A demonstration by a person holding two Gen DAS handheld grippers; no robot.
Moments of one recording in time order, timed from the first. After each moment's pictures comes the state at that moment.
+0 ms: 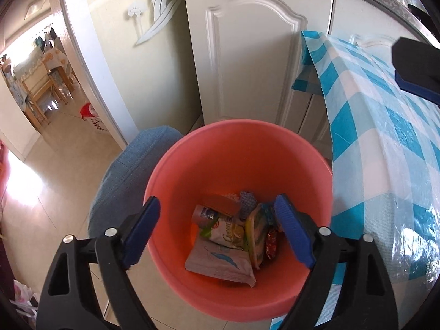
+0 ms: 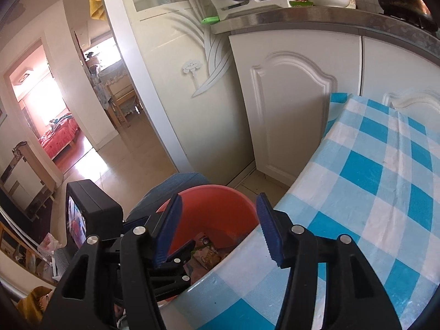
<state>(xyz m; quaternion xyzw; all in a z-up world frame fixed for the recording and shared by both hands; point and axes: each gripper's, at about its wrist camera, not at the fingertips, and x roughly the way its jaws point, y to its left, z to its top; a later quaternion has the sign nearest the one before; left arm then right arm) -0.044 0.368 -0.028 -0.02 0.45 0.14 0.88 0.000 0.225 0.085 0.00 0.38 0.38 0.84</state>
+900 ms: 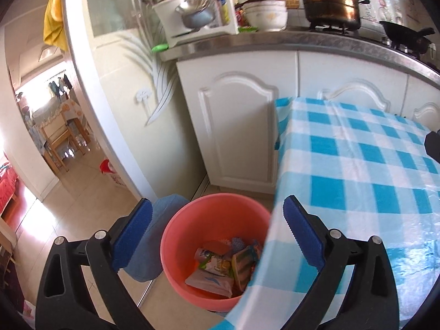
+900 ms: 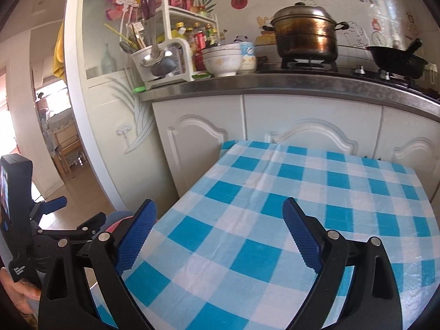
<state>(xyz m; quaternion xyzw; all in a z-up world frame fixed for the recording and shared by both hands) -0.079 0.279 0.091 0.05 0.33 0.16 0.93 -0.051 0.068 0.140 0.03 0.27 0.20 0.94</state>
